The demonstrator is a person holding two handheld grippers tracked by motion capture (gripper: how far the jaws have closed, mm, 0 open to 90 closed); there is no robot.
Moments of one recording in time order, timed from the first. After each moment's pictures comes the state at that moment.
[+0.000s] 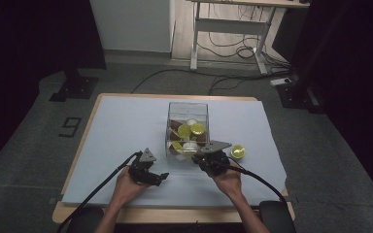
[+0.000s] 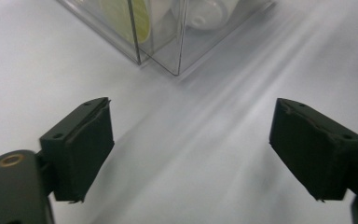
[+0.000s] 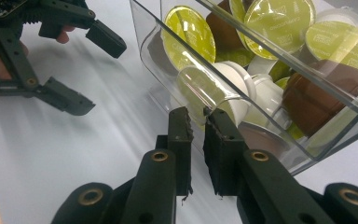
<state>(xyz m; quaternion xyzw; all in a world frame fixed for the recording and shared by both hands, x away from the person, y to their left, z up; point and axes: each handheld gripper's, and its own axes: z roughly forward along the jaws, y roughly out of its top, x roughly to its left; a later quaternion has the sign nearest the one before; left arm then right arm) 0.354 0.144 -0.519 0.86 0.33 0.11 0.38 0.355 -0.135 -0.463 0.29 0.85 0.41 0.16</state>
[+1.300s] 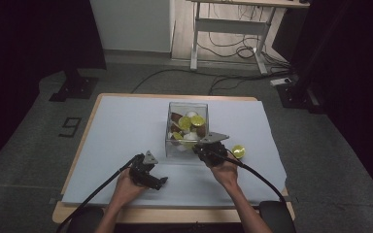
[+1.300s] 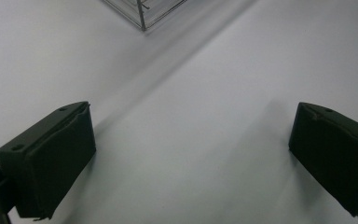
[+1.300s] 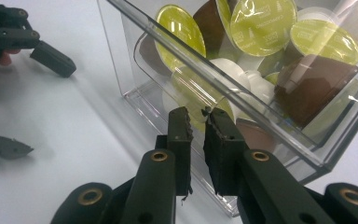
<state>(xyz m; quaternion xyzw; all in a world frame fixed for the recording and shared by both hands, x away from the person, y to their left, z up) 0.353 0.141 -0.528 0.88 0.33 0.12 0.33 0.385 -0.131 -0.465 0.32 0.83 0.41 0.19</state>
